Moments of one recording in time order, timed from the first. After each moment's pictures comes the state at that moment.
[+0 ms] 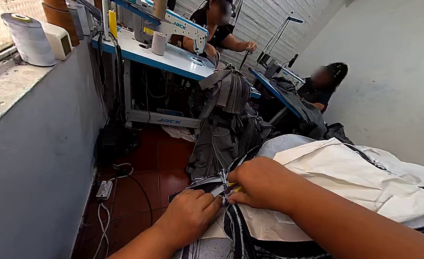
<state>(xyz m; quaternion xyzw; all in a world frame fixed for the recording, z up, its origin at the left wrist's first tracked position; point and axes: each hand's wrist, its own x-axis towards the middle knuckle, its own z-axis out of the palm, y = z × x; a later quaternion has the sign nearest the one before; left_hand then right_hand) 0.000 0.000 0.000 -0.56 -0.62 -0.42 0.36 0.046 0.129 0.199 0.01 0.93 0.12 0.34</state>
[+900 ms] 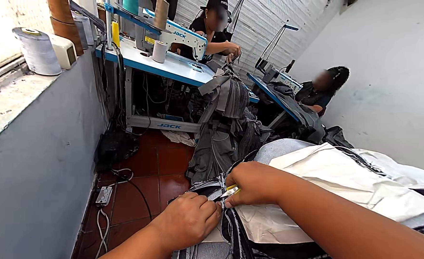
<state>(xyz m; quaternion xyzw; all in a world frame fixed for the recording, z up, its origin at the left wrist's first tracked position) -0.017 -0.011 0.015 -0.63 -0.58 -0.34 0.40 0.025 0.133 0.193 0.07 0.92 0.04 0.39</state>
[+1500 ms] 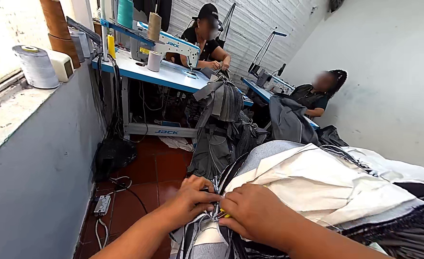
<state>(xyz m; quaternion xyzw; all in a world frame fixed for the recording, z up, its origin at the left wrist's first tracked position) -0.039 0.003 0.005 -0.60 -0.57 -0.56 -0.02 0.098 0.154 0.136 -0.26 0.95 0.15 -0.09</state>
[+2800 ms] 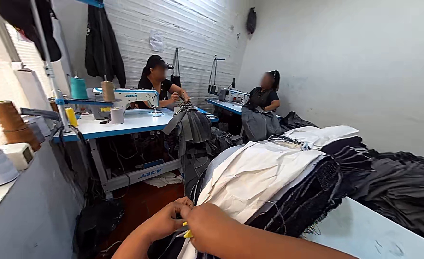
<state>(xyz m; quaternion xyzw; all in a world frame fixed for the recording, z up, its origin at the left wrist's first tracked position) -0.069 0.027 0.060 -0.65 -0.54 -0.45 -0.30 0.094 0.100 0.166 0.09 0.98 -0.08 0.16</state>
